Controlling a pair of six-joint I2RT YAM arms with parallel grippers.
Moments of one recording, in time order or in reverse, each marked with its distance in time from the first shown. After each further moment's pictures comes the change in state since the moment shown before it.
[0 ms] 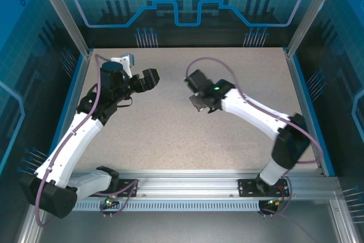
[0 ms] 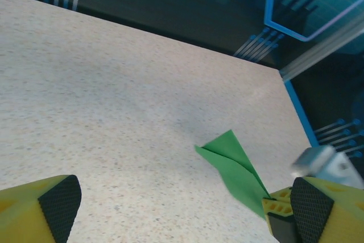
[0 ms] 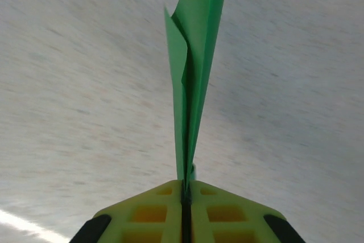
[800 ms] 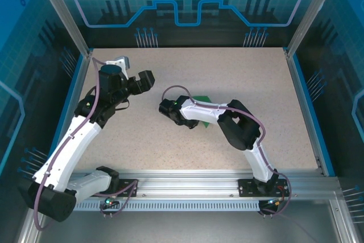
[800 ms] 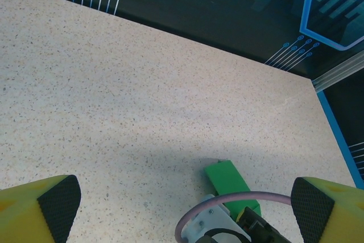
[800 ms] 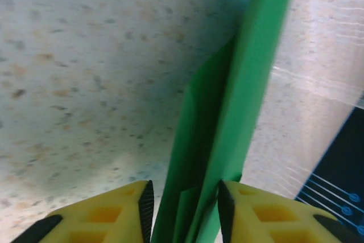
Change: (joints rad) left arm 0.002 -0.019 -0.016 -0.042 -0.091 0.000; right arm 0.132 0.452 0.119 -0.160 0.251 -0.093
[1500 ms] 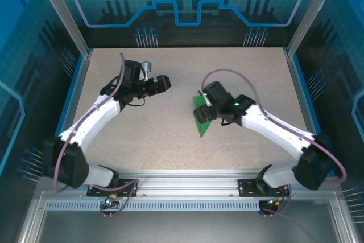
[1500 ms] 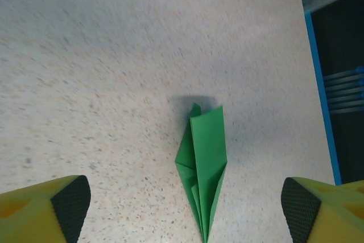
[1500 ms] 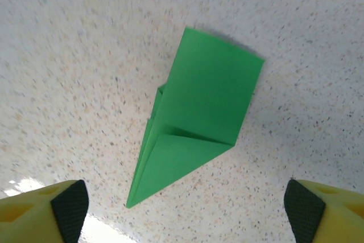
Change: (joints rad) left arm -0.002 0.343 0.000 0.105 0.340 -0.069; right arm -0.222 -0.832 -0.502 0.383 -0.538 0.153
